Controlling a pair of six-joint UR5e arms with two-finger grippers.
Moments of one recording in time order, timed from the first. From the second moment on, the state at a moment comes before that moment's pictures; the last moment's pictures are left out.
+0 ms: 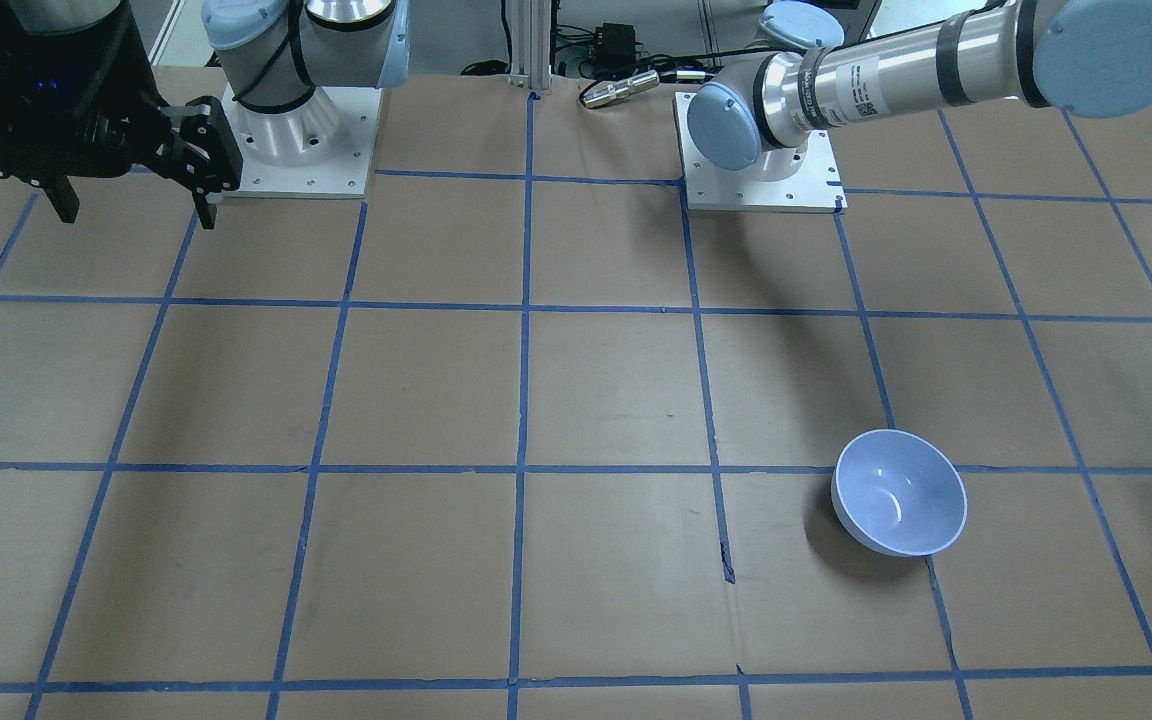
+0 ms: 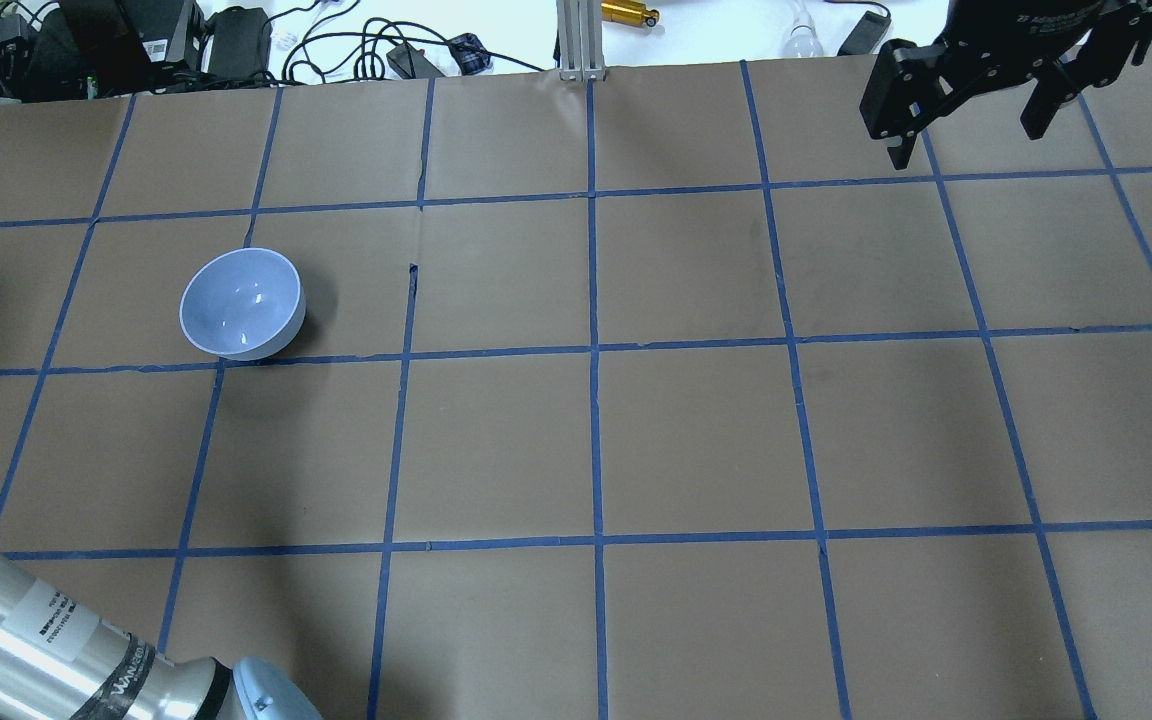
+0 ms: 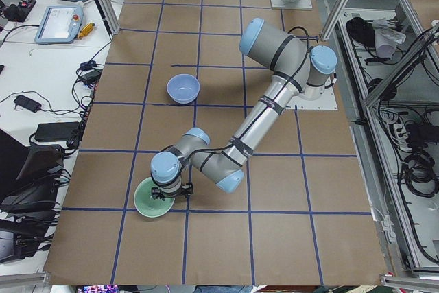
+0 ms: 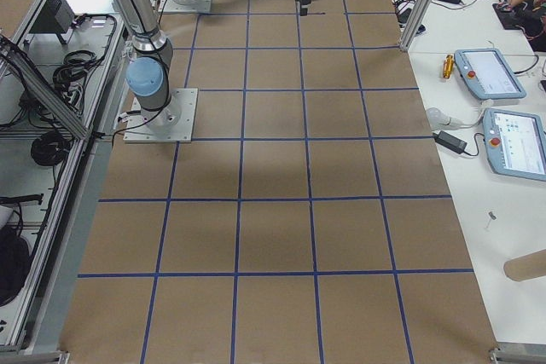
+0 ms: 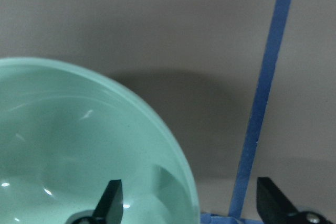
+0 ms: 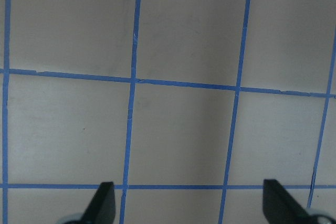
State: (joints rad) left arm -0.67 -2.42 -1.10 -1.12 1.57 2.30; right arm 1.59 -1.53 1.37 -1.45 -1.73 -0.09
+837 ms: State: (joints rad) left arm -0.68 -2.42 -1.10 -1.12 1.56 2.31; right arm 1.59 -1.53 1.37 -1.45 -1.73 -0.09
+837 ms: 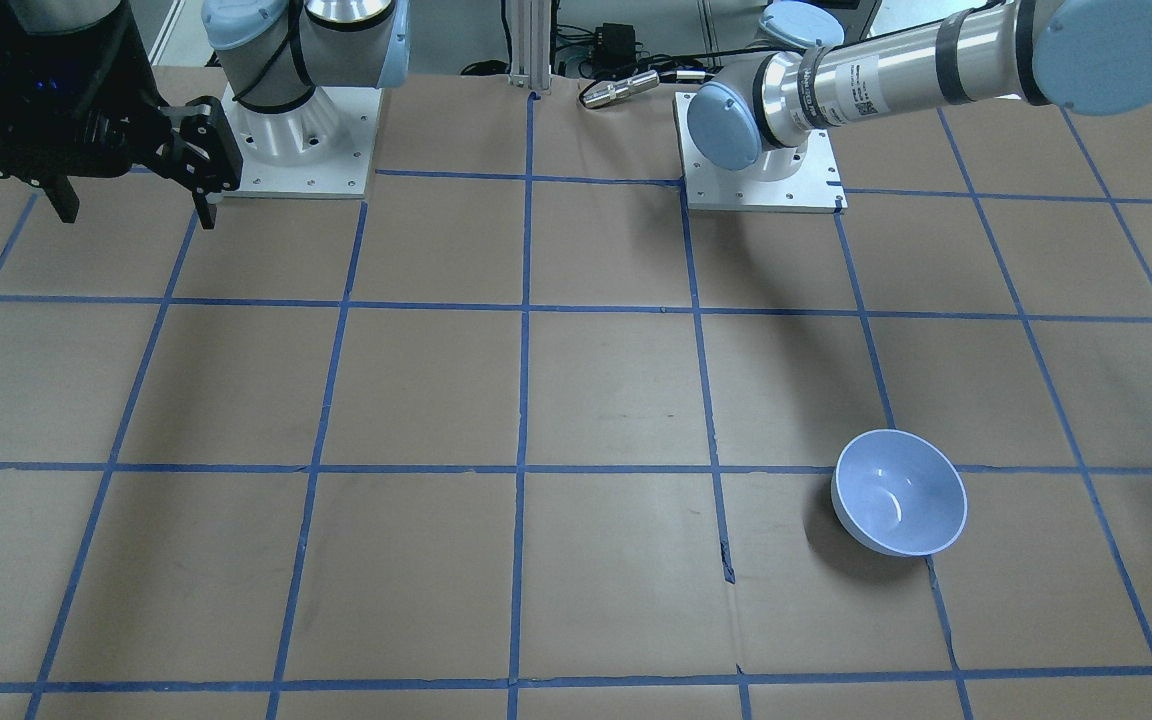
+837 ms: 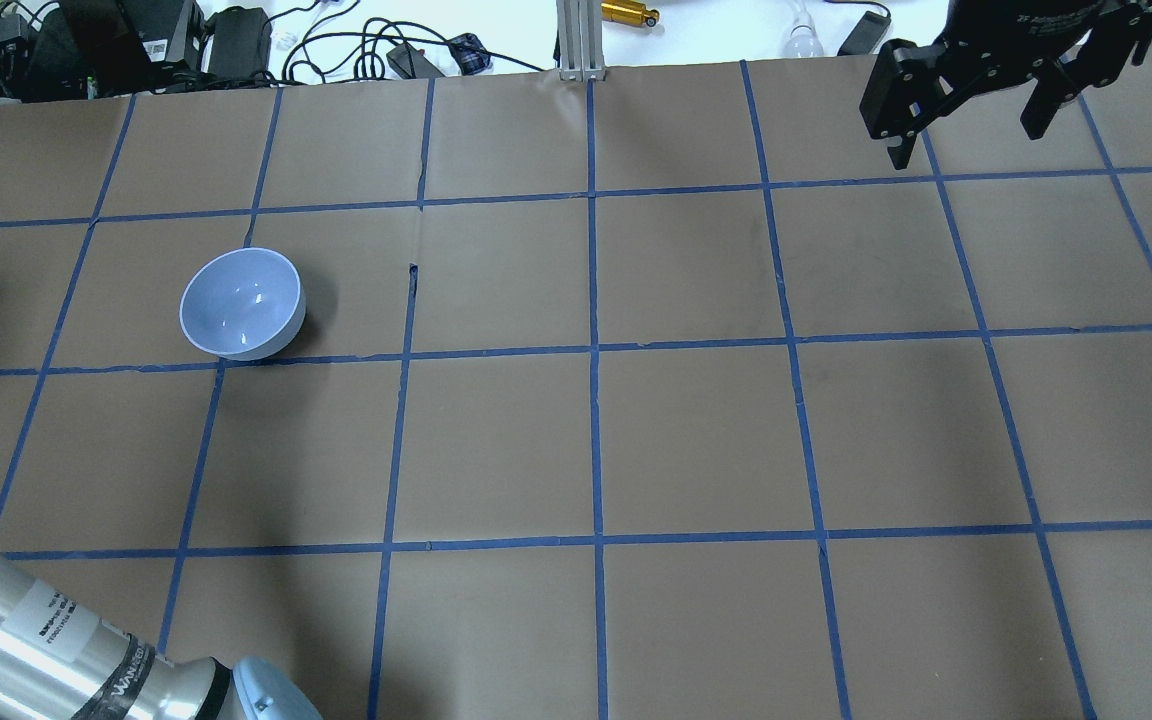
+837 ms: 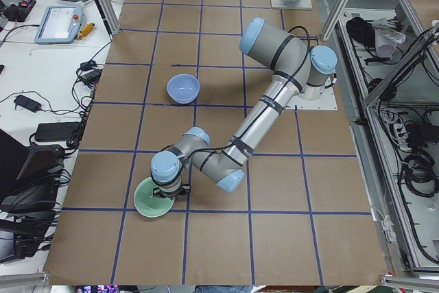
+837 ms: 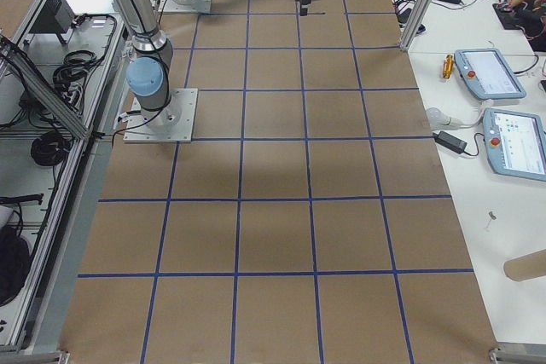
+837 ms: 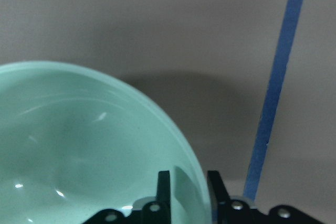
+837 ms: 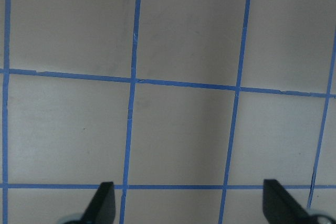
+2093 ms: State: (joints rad) left arm -0.70 -2.34 -1.12 -1.15 1.57 2.31; right arm 1.59 -1.53 1.37 -1.44 -1.73 -0.09
